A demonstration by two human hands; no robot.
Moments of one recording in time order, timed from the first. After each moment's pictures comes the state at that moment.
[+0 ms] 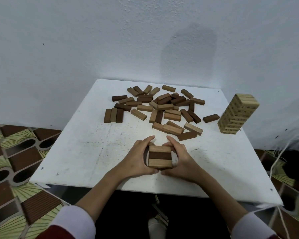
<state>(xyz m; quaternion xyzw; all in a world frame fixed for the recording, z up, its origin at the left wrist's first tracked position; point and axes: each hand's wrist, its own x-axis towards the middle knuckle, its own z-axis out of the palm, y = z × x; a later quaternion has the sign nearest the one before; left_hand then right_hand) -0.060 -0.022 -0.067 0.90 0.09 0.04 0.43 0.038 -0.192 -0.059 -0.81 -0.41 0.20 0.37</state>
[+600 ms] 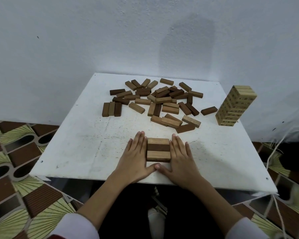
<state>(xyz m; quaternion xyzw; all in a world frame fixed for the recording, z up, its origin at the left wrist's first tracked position) -0.076 -0.041 -0.081 0.99 0.10 -0.01 0.09 0.007 -0.200 -0.075 -0.91 -0.41 0.05 0.04</state>
